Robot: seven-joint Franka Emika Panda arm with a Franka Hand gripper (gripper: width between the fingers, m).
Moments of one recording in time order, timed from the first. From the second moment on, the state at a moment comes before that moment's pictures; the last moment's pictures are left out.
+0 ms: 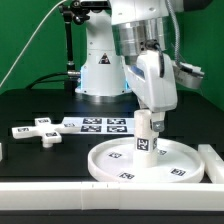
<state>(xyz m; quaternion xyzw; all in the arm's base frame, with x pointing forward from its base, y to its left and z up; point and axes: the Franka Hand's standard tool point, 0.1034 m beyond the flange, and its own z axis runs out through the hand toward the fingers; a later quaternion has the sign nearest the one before) 0.552 0.048 0.078 -0.77 0.63 0.03 0.08</state>
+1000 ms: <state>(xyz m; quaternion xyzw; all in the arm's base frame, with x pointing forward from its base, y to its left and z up) 0.553 0.018 0.118 -0.95 0.29 0.03 0.09</state>
